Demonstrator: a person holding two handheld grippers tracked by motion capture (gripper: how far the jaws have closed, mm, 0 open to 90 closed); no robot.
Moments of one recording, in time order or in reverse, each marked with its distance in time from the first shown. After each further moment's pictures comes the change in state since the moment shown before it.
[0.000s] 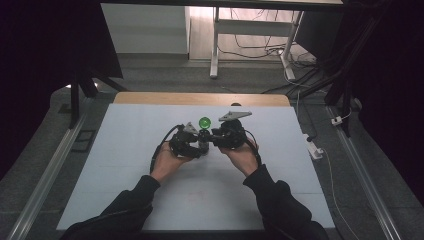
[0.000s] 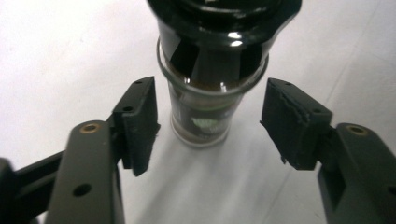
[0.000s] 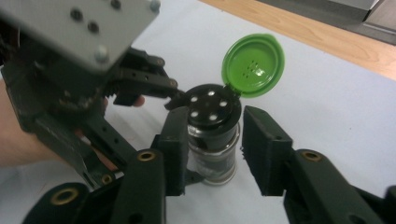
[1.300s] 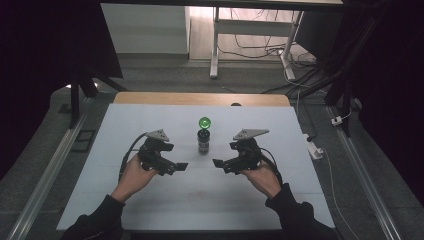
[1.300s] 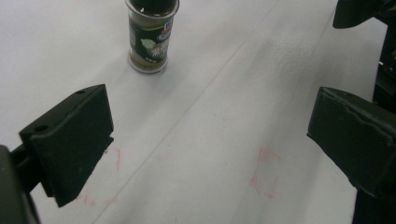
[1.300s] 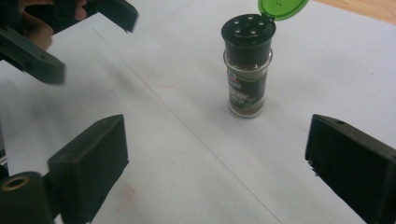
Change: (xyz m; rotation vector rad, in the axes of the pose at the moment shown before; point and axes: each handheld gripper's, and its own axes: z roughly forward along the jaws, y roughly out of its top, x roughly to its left) left arm -0.014 -0.046 -0.103 -0.044 -0.161 -0.099; right arm 0.014 -0.044 -0.053 0.025 0.076 0.004
